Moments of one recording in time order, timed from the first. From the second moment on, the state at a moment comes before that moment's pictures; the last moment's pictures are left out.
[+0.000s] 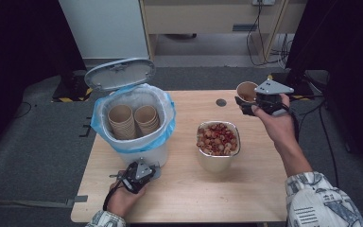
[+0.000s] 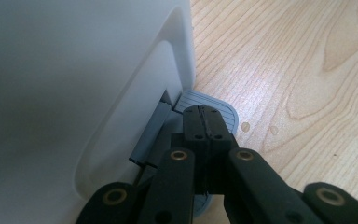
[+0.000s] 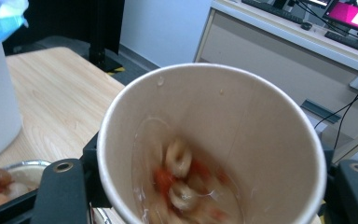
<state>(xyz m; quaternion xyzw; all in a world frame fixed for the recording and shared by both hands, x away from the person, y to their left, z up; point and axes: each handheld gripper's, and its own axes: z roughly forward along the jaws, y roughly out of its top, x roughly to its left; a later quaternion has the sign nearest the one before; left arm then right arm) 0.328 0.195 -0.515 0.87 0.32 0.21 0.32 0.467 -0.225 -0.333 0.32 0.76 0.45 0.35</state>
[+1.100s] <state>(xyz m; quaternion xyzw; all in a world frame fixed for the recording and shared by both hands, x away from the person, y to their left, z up) 0.328 0.195 -0.515 0.87 0.31 0.21 0.32 0.462 -0.211 -0.316 0.20 0.76 0.41 0.46</state>
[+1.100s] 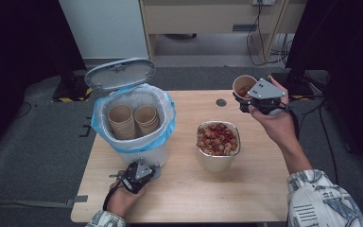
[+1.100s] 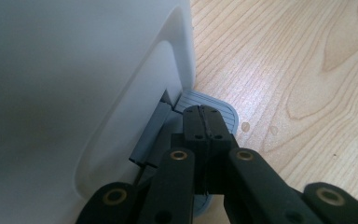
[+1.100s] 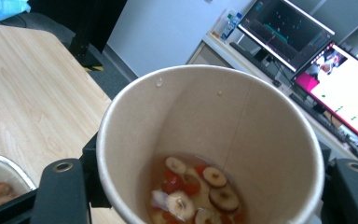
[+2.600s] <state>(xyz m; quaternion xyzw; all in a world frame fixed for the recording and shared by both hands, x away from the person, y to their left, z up) 0.328 0.195 -0.515 0.87 0.31 0.21 0.32 0.449 -0.197 -0.290 0.04 0.80 0.25 0.55</state>
